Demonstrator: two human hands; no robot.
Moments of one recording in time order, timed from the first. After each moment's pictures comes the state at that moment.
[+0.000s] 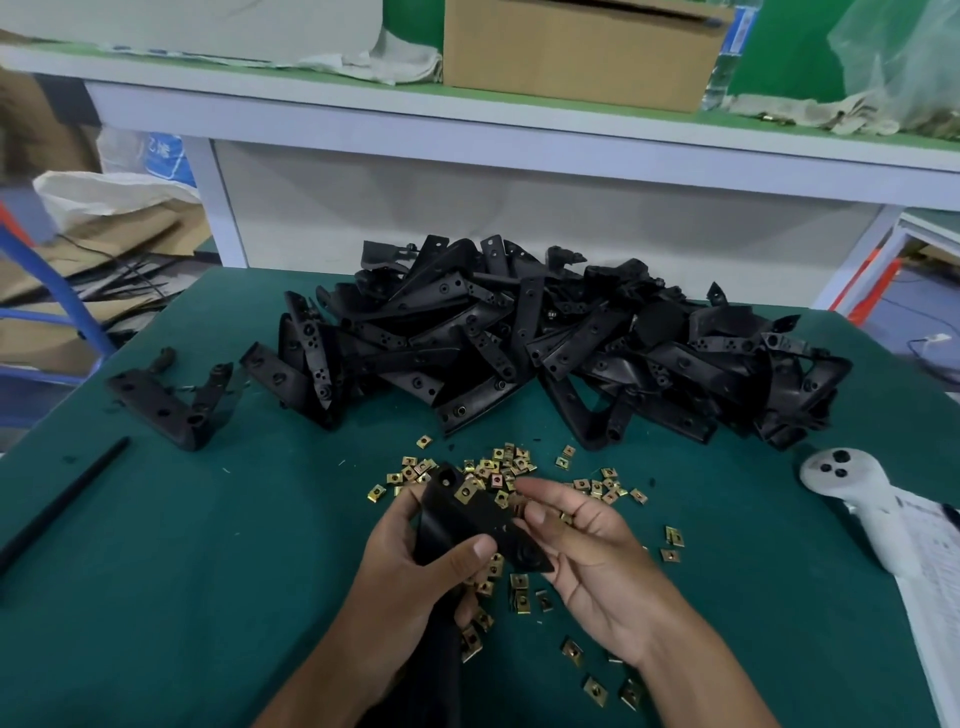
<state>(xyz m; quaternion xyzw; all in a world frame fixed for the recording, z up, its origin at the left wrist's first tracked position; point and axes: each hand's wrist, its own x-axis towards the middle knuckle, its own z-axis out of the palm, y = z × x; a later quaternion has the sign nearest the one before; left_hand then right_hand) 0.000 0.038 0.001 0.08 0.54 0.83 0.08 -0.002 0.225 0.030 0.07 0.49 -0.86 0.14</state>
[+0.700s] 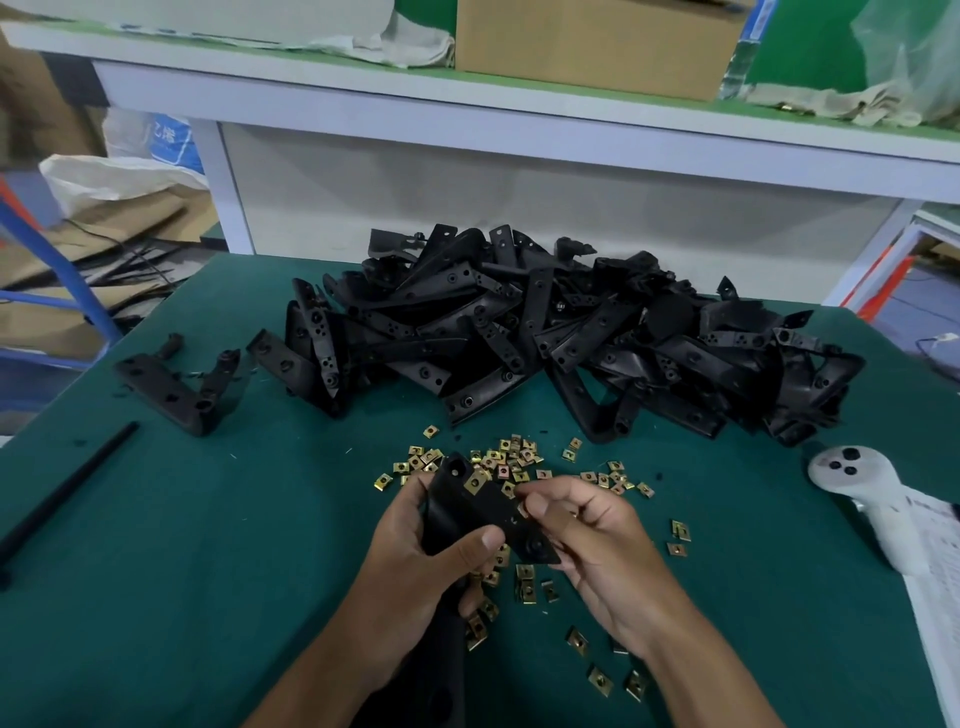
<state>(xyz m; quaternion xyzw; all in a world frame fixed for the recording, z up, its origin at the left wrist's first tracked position) 0.003 0.036 0.003 0.09 0.56 0.82 0.10 0.002 0.221 0.033 0.01 0.63 -0.77 0.09</state>
